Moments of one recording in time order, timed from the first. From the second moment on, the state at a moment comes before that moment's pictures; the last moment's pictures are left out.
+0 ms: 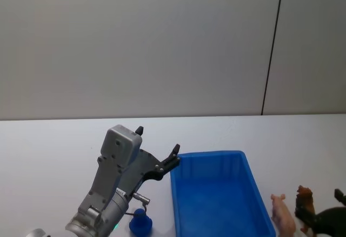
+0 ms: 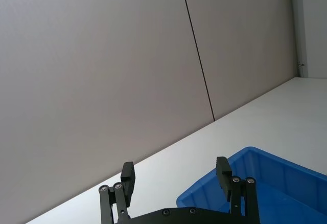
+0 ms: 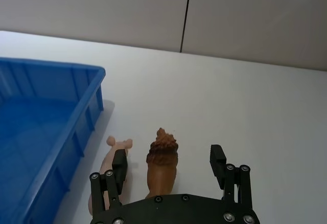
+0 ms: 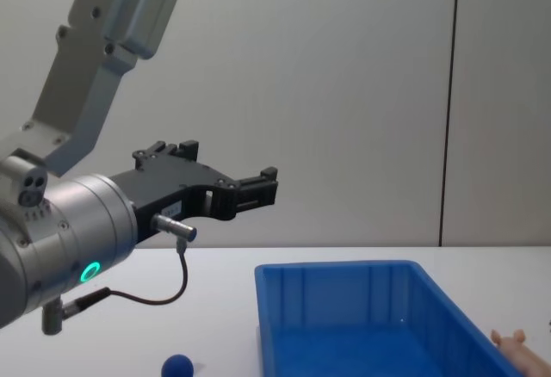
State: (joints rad) left arm -0.24 0.38 0.45 -1.63 -0.20 0.01 -0.01; right arm -0.11 0.37 -0.19 -1.75 0.26 0.21 -0.08
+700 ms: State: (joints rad) left arm -0.24 0.38 0.45 -1.63 -0.20 0.01 -0.01; right arm -0.07 0.34 -0.20 -1.62 0.22 0.22 -0.03
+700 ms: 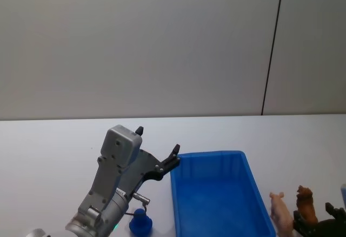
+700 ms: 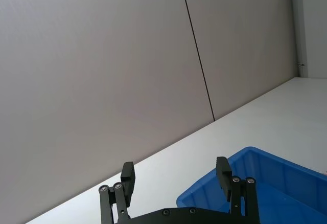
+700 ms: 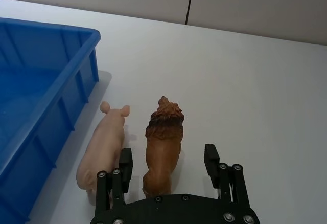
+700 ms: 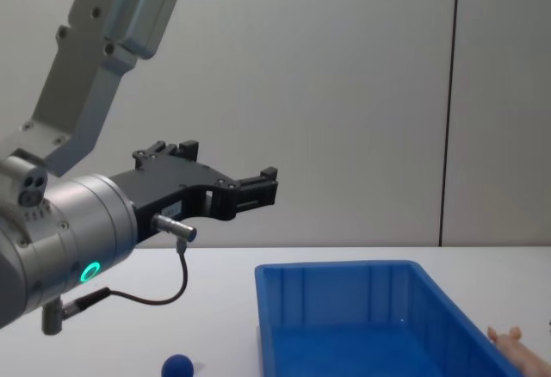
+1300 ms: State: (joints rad) left arm -0.24 0.38 0.45 -1.63 -0.20 0.01 -0.01; right arm -0.05 0.32 -0.19 -1.60 0.22 0.23 -0.02
